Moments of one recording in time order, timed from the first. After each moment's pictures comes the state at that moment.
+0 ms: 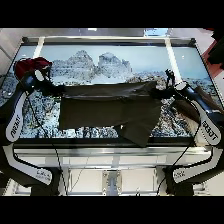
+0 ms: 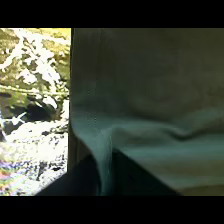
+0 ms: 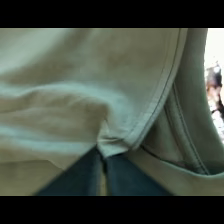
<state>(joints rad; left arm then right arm) 0.07 -1.70 1.43 1.41 -1.03 -1.55 -0.09 -1.65 1.18 -0.94 0.75 1.17</state>
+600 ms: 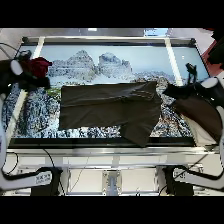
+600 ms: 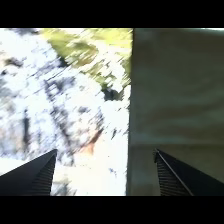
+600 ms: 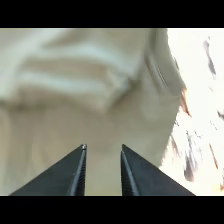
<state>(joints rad) 0.12 -1.33 1.35 1.61 -1.17 -1.57 -0.28 -1.30 1.11 -1.00 1.08 1.21</state>
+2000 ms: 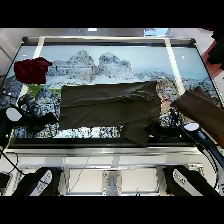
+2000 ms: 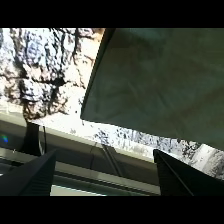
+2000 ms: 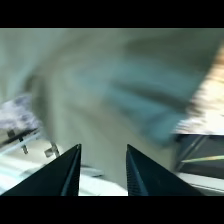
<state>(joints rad) 0.19 -0.87 0.69 1.36 -1.15 -1.71 -0.16 -0.96 0.38 -0.67 0.99 1.26</state>
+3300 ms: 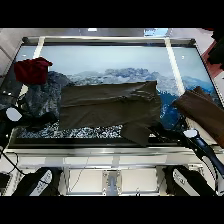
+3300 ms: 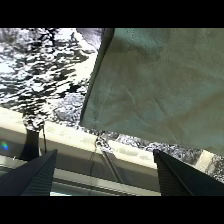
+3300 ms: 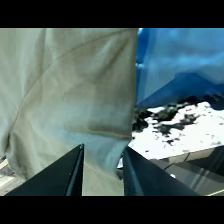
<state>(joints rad) 0.19 -0.87 0.69 1.36 -1.12 -1.70 -0.16 -0.94 0.24 -0.66 0.72 1.42</state>
